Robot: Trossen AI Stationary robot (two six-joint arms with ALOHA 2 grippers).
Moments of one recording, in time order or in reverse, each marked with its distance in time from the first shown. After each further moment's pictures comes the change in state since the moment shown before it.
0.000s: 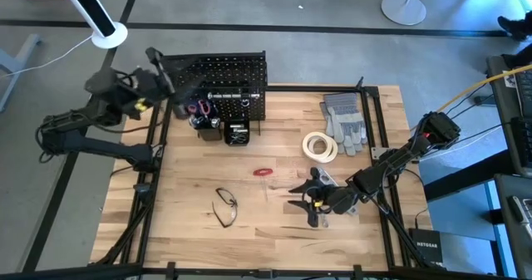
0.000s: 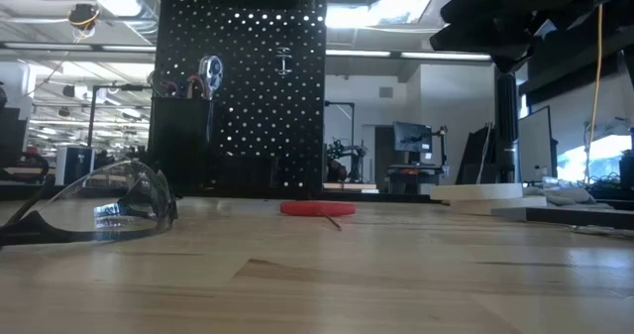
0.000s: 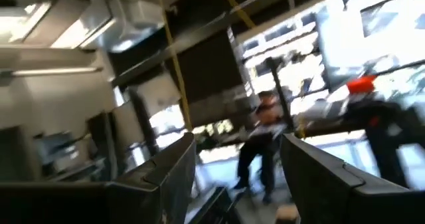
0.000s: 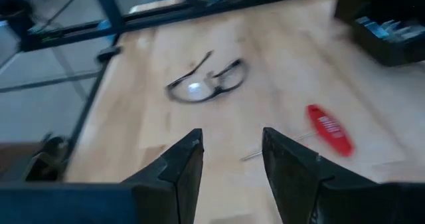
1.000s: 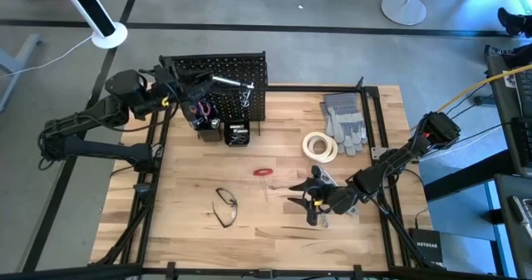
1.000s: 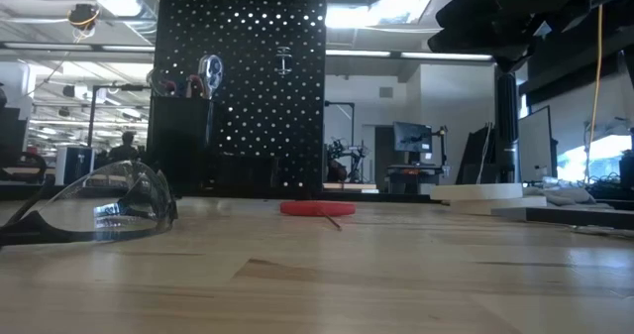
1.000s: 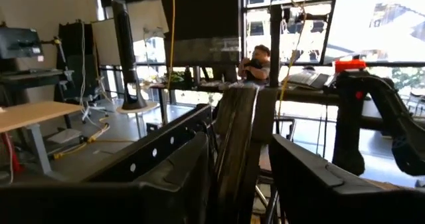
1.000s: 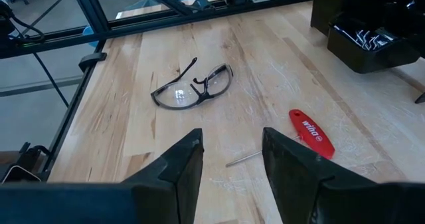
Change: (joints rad) left arm 0.120 0.006 -0.065 -0.173 0.045 -0.369; right arm 0.000 0.000 0.000 -0.005 0.048 -0.003
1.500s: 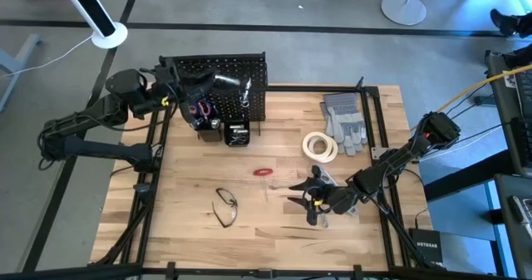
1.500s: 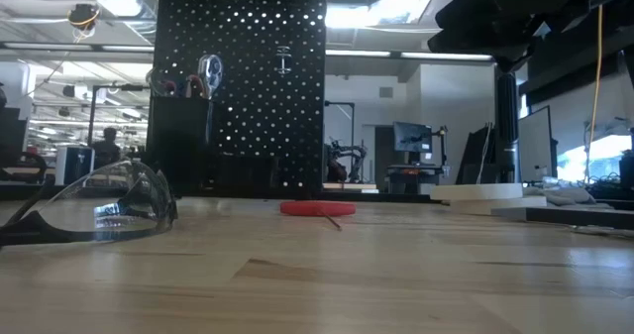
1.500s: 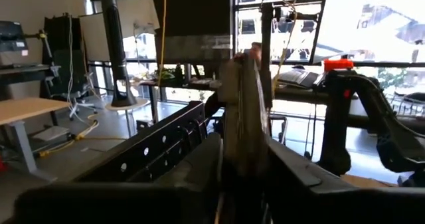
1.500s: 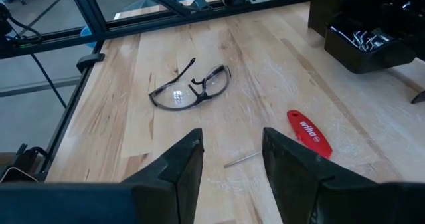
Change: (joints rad) left arm 0.000 0.005 0.007 -0.048 0.046 -0.032; right arm 0.000 0.000 0.000 -0.002 0.007 0.000
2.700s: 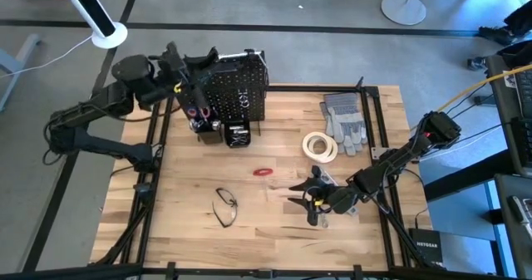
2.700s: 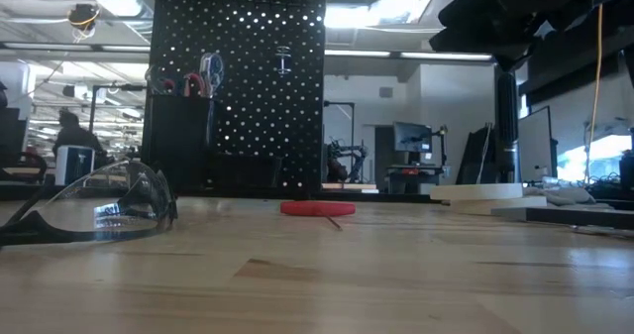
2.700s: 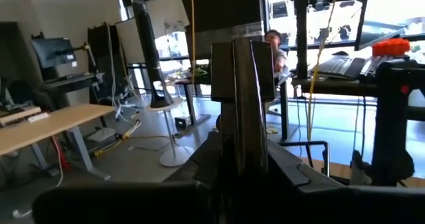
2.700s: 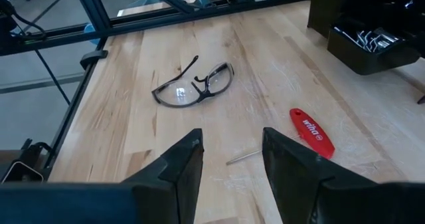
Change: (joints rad) left arm -0.011 0.167 0.259 -0.068 -0.149 0.130; right arm 0.000 -0.008 0.000 -0.010 -0.015 -0.004
